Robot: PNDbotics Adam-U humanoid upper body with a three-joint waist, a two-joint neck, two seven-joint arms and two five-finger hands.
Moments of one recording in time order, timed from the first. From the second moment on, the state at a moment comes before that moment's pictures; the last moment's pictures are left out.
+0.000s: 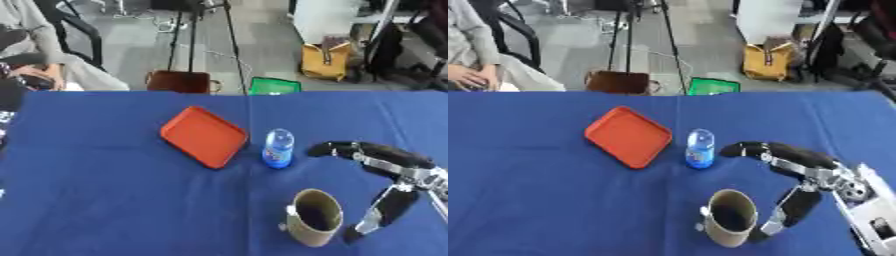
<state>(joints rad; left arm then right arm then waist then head) -0.14 0.46 0.19 -1.98 0.10 -0.24 0.02 -0.55 -0.43 0.28 -1.48 0.53 -0.49 0.63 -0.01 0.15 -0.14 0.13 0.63</state>
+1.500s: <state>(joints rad) -0.14 0.46 0.19 -1.98 0.10 -0.24 0.01 -0.58 -0.36 0.35 -1.28 0.83 -0.66 0.47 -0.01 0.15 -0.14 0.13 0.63</state>
